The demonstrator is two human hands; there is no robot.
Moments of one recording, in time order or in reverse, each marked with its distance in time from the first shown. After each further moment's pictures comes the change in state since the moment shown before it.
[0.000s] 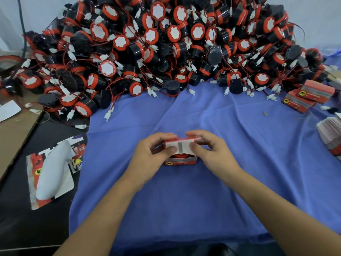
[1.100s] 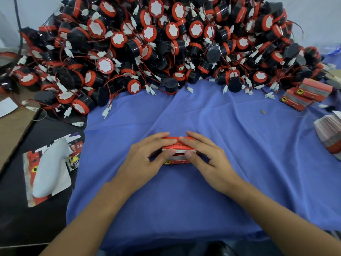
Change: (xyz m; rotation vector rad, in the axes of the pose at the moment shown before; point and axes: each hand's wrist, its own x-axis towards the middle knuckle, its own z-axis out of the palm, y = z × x) left_hand -0.009 -0.012 -0.015 0.567 -0.013 0.393; right_hand -0.018 0.028 -0.005 -0.302 -0.093 -0.281
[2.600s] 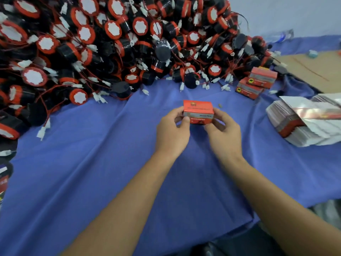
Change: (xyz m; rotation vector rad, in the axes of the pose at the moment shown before) left_hand 0.122 0.085 0.152 -0.351 0.030 -0.341; right_hand 0.011 0.024 -0.104 0.237 0.713 0.443
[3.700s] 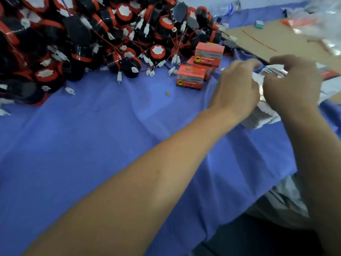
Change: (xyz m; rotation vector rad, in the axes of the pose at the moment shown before) left_hand 0.031 0.092 0.229 0.190 -0.387 0.456; right_hand 0.102 -0.014 -0.211 -0.773 0.472 -0.074
